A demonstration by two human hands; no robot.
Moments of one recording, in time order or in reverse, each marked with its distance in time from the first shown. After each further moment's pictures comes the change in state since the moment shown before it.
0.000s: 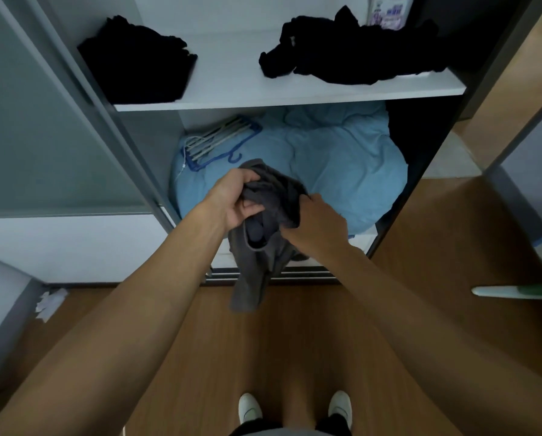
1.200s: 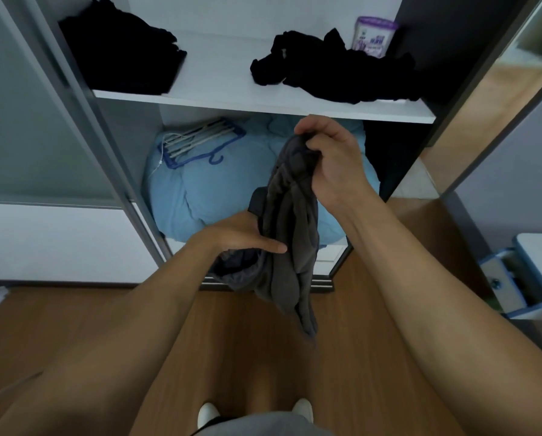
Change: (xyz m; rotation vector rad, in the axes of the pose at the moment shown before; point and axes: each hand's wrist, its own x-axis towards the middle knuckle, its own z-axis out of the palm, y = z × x) left_hand 0.027 -0.061 -0.014 0.964 -0.527 0.278; right_hand 0.028 -0.039 -0.105 1.506 0.158 -0.109
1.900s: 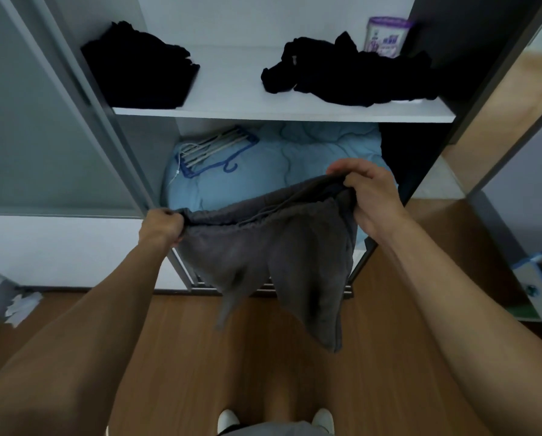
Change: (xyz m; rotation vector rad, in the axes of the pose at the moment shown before) left_hand -0.043 -0.078 -0.092 -0.186 0.946 -0.563; right_hand 0.006 0.026 -0.072 -0.212 0.101 0.135
